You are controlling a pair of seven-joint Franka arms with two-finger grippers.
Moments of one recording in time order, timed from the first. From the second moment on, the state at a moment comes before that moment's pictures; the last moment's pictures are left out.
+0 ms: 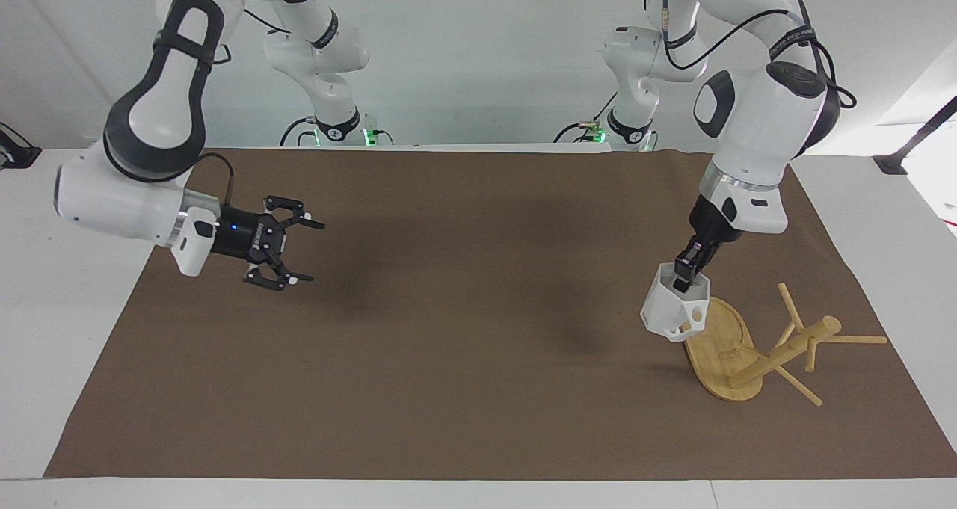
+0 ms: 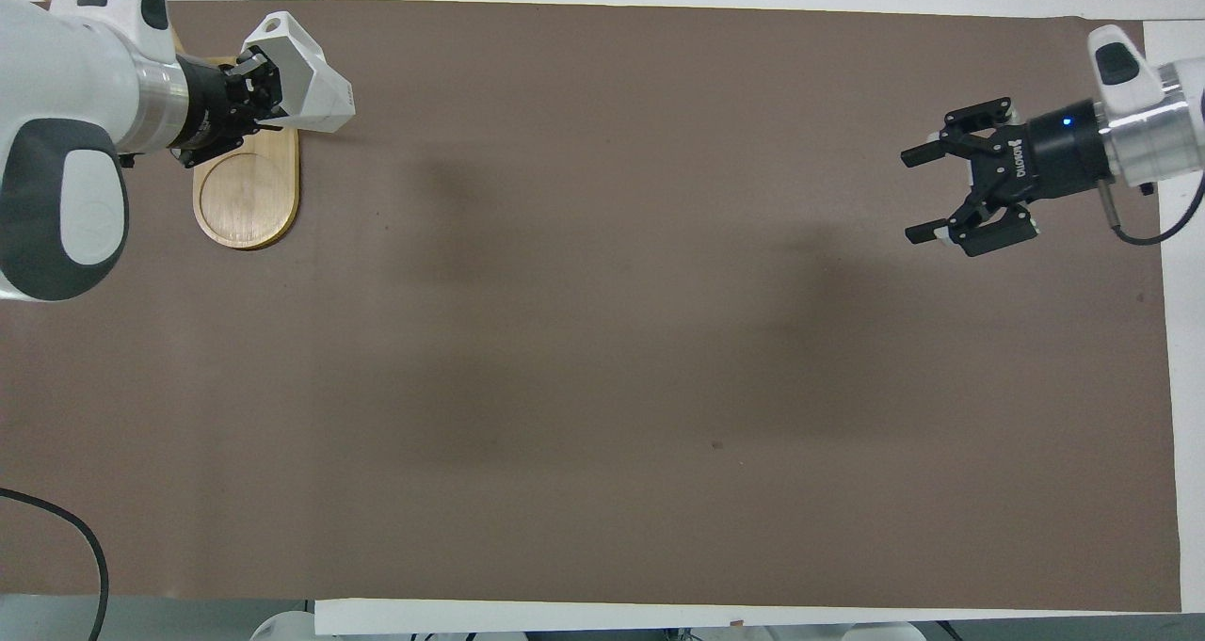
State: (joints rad) left arm -0.40 0.14 0.18 -1.79 -0.17 2.24 -0.73; right arm 0.03 0.19 -0.20 -1.63 0.65 1.56 -1.43
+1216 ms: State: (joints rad) left arm -0.34 0.13 0.18 -1.99 -0.40 2.58 -0.60; right arm 0.08 0.00 -0.18 -1.52 0.01 1.35 -0.14
